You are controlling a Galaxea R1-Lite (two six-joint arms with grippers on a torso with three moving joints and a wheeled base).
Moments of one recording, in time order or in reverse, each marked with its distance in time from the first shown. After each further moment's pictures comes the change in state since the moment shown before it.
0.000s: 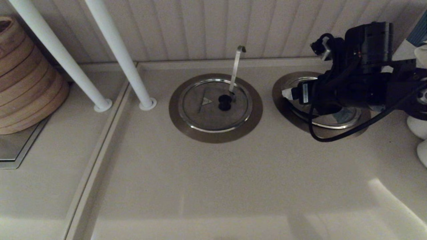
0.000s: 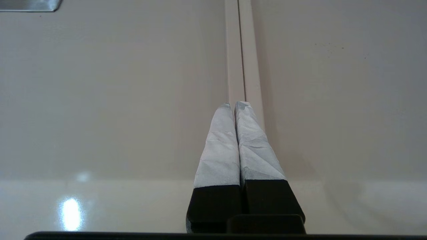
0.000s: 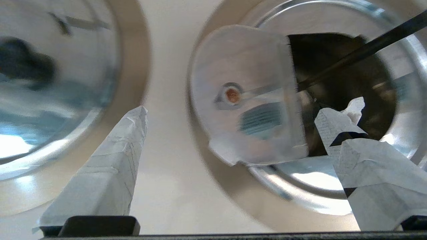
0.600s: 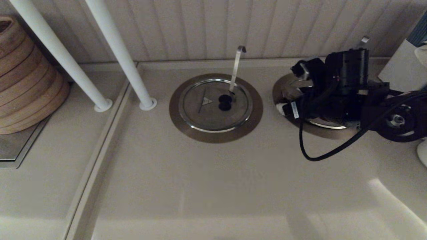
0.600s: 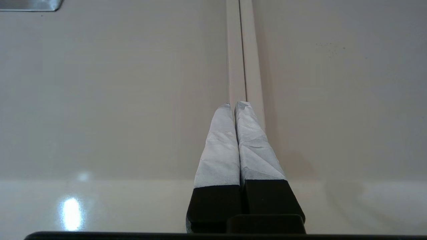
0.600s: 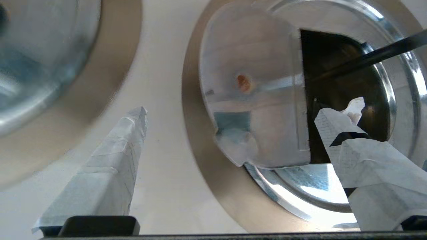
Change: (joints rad) left arm -0.001 0.000 0.000 0.000 0.000 0.000; right arm 0.027 0.049 0.128 -0.167 -0.067 -0.178
